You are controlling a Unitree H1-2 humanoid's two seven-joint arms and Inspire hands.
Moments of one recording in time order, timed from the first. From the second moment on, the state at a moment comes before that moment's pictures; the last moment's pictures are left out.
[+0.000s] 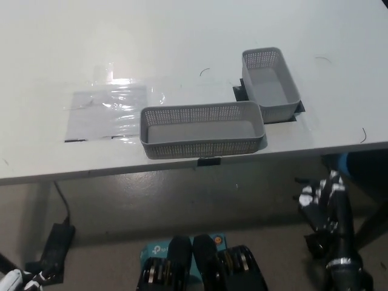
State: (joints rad) left_arm 0.18 0.60 -0.06 -0.07 0.19 0.17 -0.21; right_arm -0.11 0.07 0.01 -0.14 -0.13 0.21 -0.16
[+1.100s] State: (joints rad) left_arm 0.18 0.61 -0.05 -0.09 0.22 0.21 -0.26; right_arm -0.64 -0.38 0.31 0.14 -0.29 0.21 0.16
